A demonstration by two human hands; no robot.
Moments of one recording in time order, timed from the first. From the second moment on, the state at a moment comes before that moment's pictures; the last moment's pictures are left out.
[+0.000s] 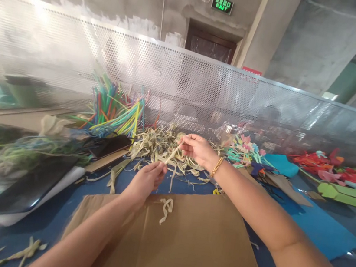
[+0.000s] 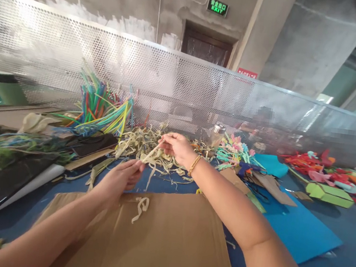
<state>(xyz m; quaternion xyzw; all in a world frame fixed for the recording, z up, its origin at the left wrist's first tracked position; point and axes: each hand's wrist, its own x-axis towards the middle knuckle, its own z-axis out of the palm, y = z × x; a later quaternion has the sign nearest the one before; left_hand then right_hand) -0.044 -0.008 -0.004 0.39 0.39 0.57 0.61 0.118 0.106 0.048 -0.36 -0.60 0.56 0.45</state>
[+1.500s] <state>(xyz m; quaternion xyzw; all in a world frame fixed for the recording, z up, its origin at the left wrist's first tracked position) -0.017 0.017 0.032 0.44 0.41 0.51 0.62 0.144 0.077 0.093 -0.31 -0.93 0.00 0.18</state>
